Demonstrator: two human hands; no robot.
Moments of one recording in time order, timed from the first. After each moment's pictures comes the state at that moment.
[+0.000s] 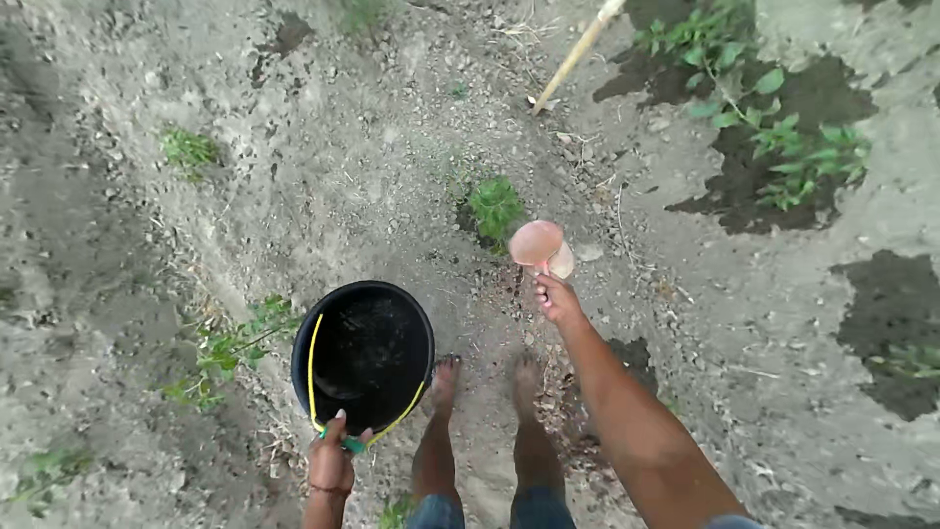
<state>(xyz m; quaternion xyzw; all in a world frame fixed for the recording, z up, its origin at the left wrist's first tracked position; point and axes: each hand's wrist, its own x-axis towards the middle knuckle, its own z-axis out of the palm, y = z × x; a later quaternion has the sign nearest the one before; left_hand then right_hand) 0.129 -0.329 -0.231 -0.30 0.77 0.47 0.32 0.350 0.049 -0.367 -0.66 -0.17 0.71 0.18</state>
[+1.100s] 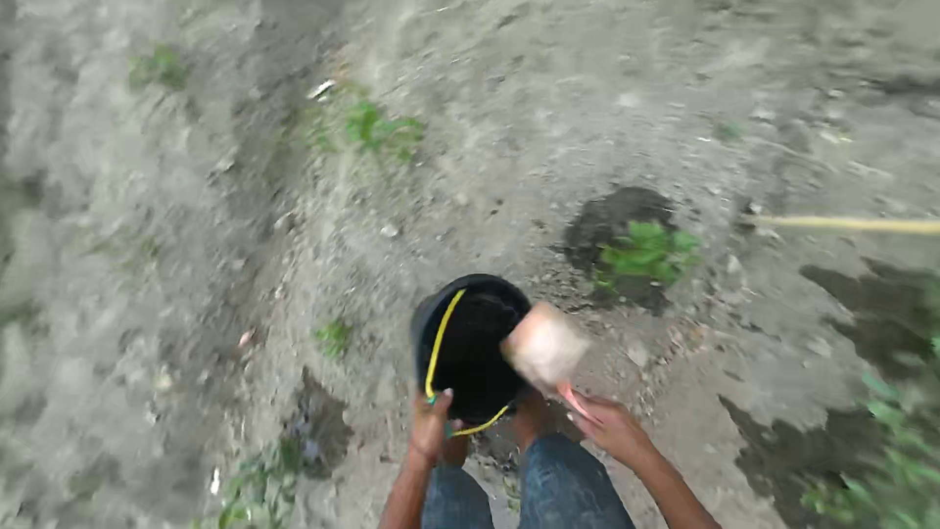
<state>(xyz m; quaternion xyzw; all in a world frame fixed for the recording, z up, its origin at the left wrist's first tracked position) 0.368 -0.311 -0.171 -0.54 0.58 0.54 0.28 0.424 0.017 -0.242 -0.10 -0.80 0.39 -0.44</state>
